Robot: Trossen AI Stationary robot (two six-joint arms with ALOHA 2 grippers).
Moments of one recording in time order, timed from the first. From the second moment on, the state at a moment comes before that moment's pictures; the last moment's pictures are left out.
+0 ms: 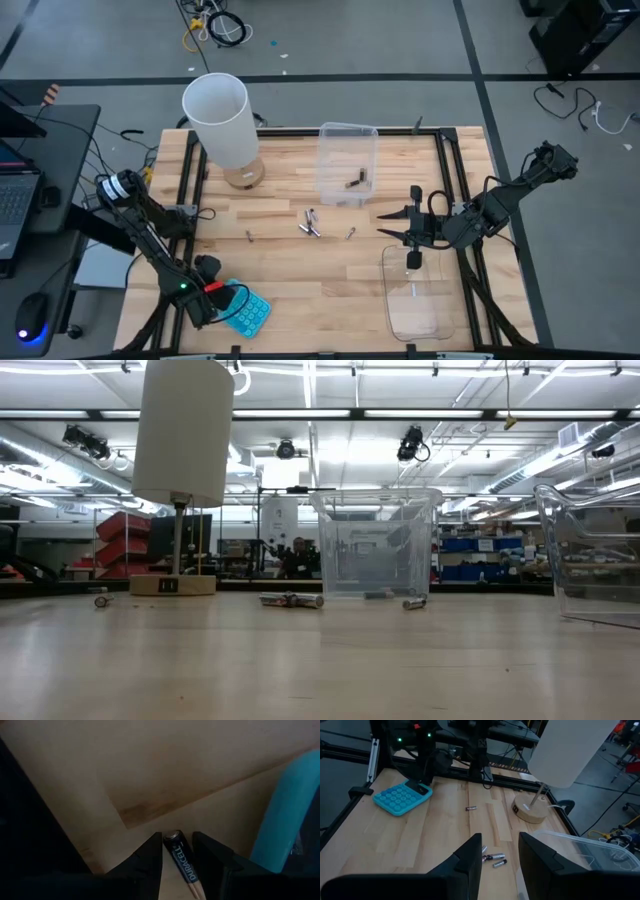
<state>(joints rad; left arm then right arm) -1.04 1.52 0.75 -0.81 -0.01 -2.18 0.56 1.04 0.96 -0.39 0.68 0.08</state>
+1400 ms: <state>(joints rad) -1.03 1.53 1.04 -1.22 -0.25 -2.07 0.56 1.04 0.96 -0.39 0.68 0.08</state>
